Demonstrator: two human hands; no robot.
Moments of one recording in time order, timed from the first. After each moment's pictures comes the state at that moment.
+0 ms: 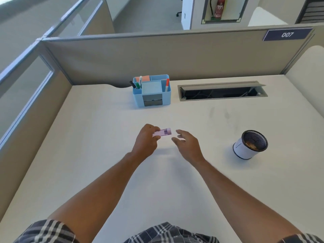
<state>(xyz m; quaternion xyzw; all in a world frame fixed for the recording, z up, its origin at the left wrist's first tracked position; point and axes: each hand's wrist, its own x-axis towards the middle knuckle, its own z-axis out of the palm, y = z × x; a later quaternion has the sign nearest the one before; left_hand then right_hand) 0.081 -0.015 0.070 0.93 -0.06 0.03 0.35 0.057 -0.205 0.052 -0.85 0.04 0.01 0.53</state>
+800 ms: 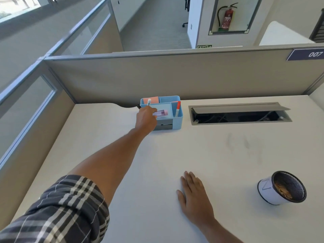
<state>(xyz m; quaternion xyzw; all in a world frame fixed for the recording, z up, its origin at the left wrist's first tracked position) 0.303 0.019 0.105 0.97 -0.01 0.08 0.25 0.048 -0.188 -0.045 -0.98 -0.13 -0.04 0.17</state>
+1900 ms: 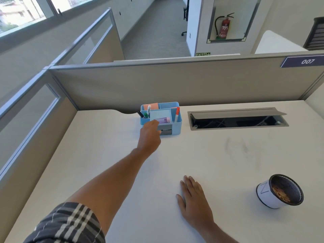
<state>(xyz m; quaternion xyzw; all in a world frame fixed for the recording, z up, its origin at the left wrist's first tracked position) 0.262 0.007 0.085 0.95 -0.05 0.10 0.28 0.049 -0.187 -0.035 -0.98 -0.11 -0.01 0.17</state>
